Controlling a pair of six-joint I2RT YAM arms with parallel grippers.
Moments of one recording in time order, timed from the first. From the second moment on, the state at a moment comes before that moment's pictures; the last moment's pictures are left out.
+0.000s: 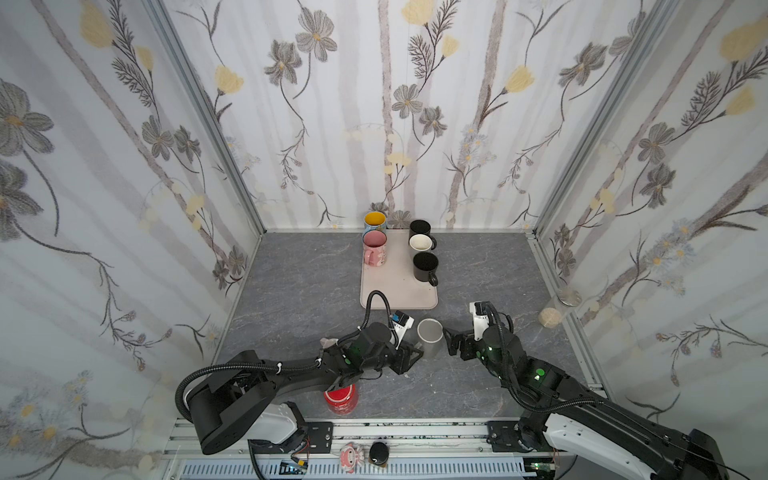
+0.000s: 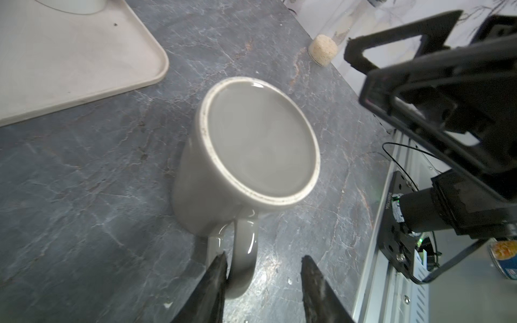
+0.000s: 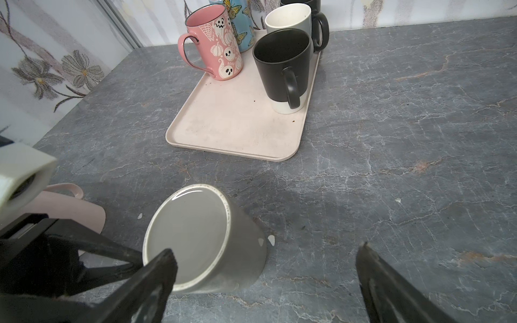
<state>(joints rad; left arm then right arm) -0.96 1.36 0.50 0.33 0.23 -0.48 0.83 0.77 0.42 -0.16 0.32 0.45</state>
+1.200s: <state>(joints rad) -1.09 1.53 0.74 0.01 -0.21 -0.39 0.78 0.76 0.42 -0.18 0.32 0.46</state>
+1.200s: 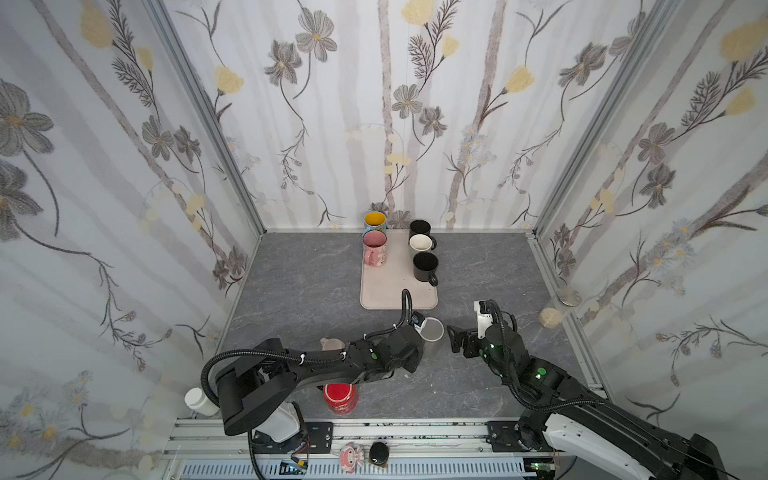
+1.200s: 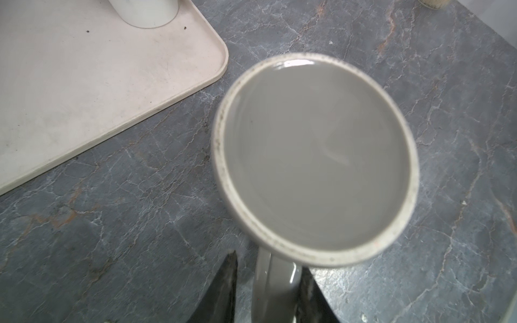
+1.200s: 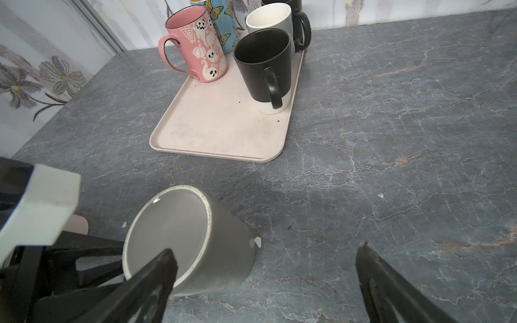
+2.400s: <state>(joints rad) -0.96 1.12 0.65 0.15 -0.21 -0.35 0.78 0.69 0.31 0.16 0.04 0.51</state>
